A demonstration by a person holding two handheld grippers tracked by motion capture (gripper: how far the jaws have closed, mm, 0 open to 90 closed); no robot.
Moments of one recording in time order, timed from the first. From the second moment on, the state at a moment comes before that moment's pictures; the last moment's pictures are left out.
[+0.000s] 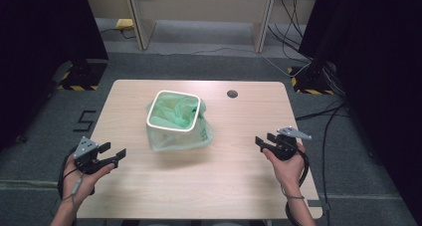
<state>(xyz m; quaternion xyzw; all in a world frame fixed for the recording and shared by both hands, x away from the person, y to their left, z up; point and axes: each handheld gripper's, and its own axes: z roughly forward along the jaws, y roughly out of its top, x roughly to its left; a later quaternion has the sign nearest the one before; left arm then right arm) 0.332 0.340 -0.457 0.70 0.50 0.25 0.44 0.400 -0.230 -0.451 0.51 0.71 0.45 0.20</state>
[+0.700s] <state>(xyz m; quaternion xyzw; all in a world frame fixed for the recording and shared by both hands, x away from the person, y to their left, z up) 0.324 0.354 -0.475 0.69 0.51 0.26 0.44 0.383 -0.252 -0.471 0.53 0.70 0.44 0.20</state>
